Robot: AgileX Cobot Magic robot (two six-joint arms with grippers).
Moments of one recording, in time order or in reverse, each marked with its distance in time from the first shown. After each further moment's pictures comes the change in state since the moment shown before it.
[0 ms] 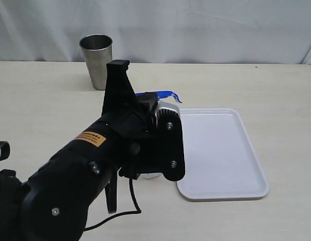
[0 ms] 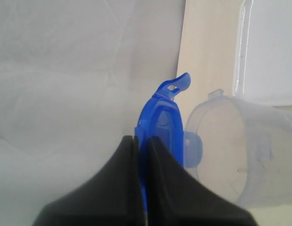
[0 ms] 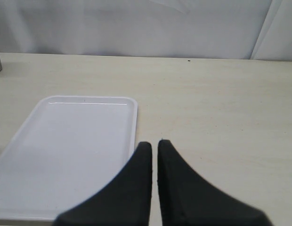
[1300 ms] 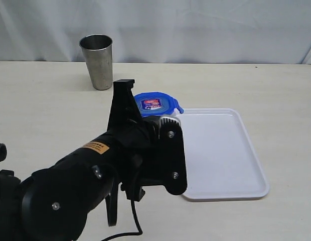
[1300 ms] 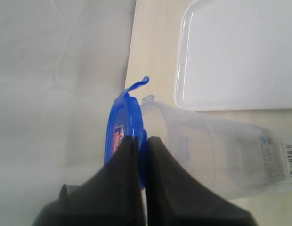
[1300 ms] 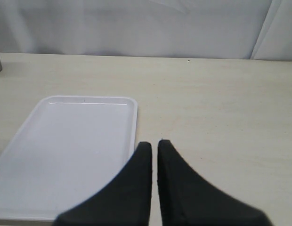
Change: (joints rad) left arm 0.000 0.000 0.000 -0.106 0.160 0.000; right arm 0.000 0.000 0.000 0.000 0.000 0.000
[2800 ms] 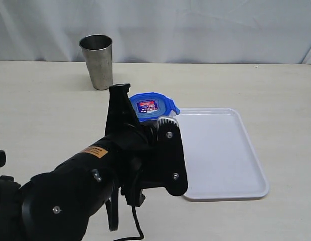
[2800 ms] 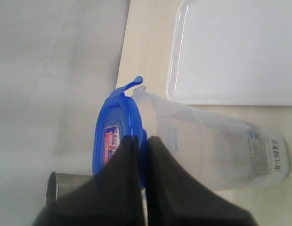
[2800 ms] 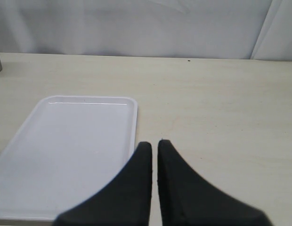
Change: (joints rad) left arm -0.024 0.000 0.000 -0.079 -0.025 0.000; right arm 0.000 0.000 0.000 0.000 0.000 0.000
